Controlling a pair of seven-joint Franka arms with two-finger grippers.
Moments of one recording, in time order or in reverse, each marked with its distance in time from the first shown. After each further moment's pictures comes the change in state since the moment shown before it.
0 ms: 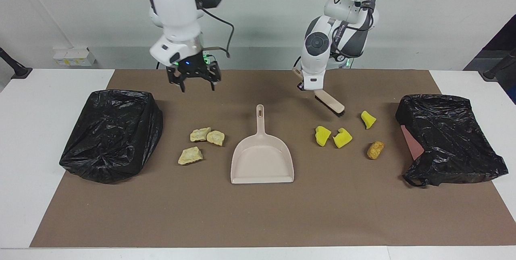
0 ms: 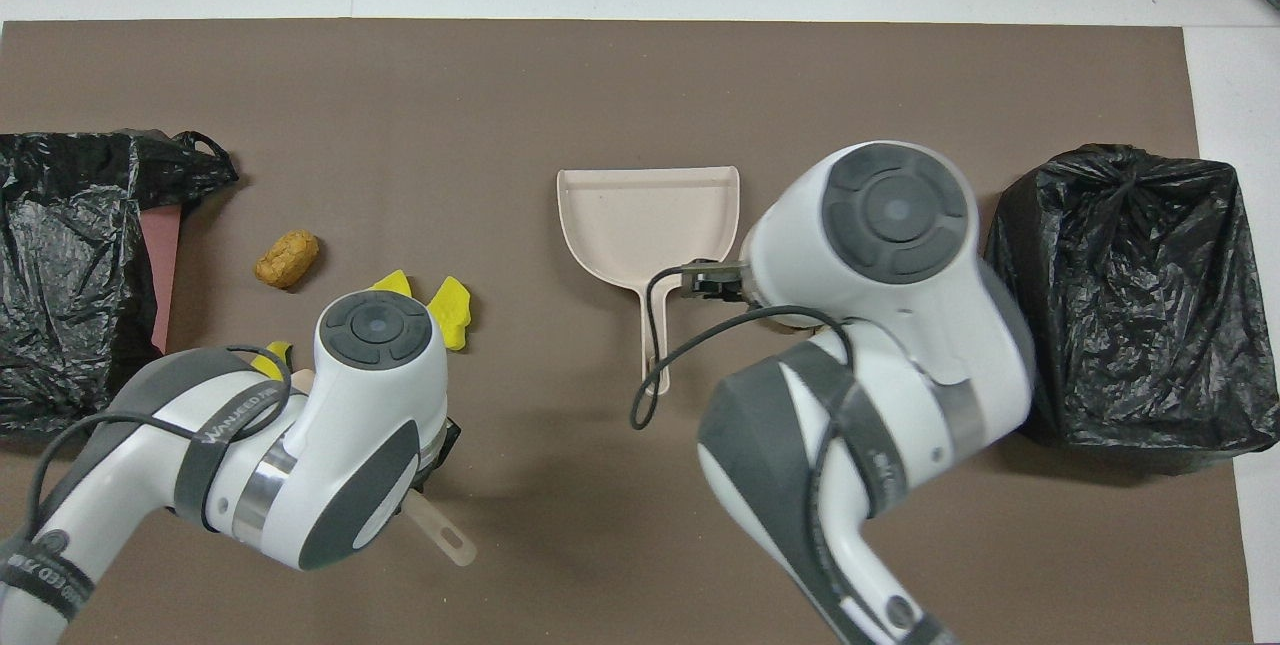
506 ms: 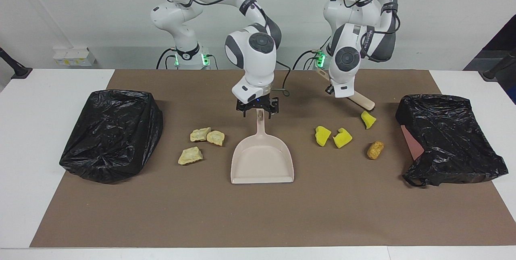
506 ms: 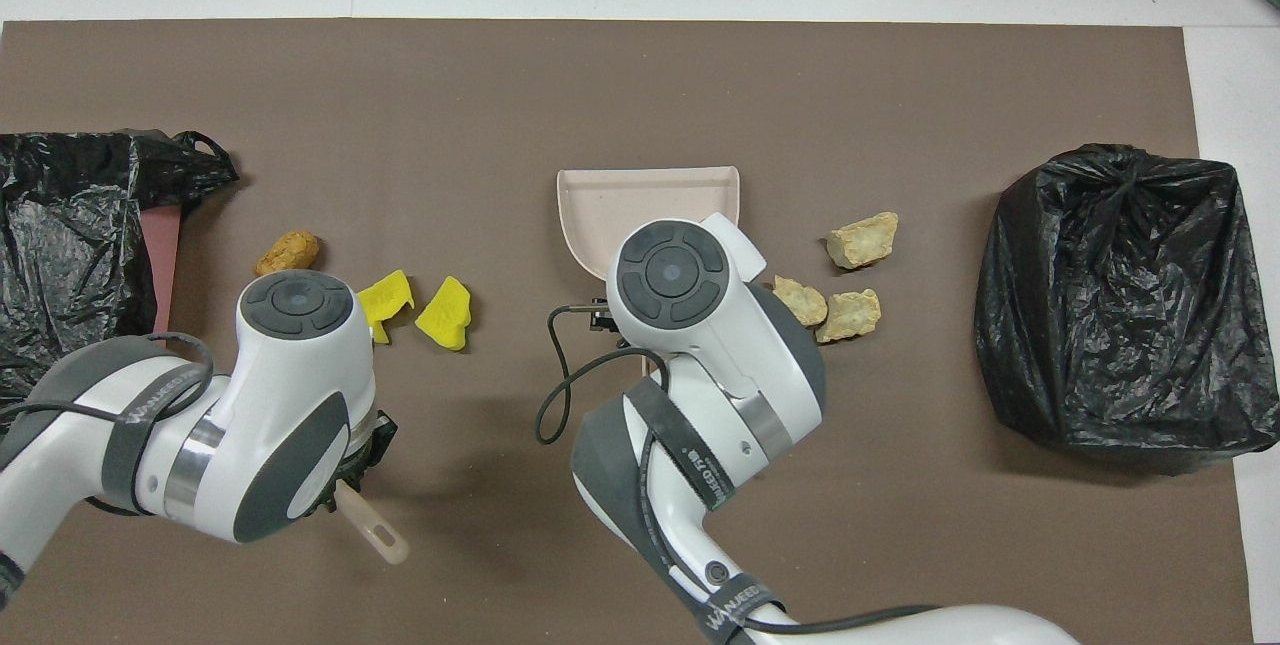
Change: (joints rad) left arm 0.125 -0.014 0.000 -0.055 0.077 -0.004 0.144; right arm 0.116 0.172 0.000 -0.001 0.005 0.113 0.142
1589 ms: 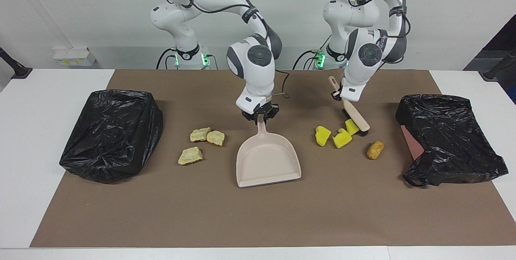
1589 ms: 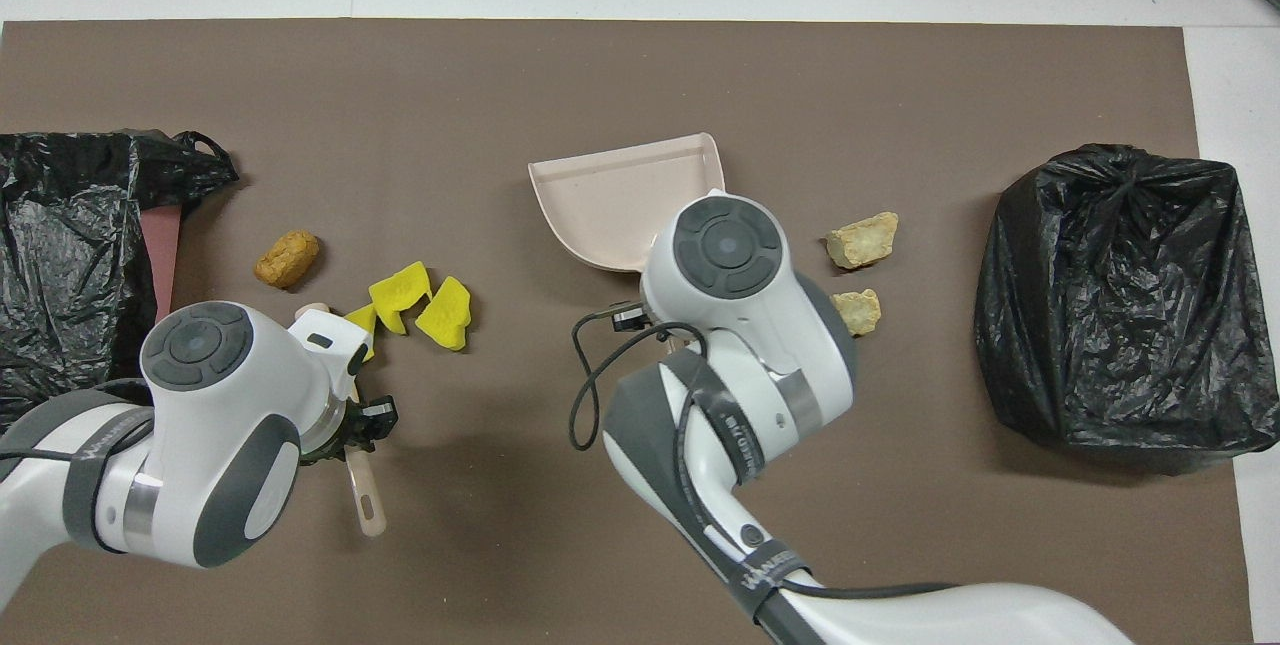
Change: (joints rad) left arm 0.089 -0.052 -0.025 -0.140 -0.109 0.385 0.534; right arm -0.075 -0.039 -0.001 -0.021 0.092 0.023 -0.460
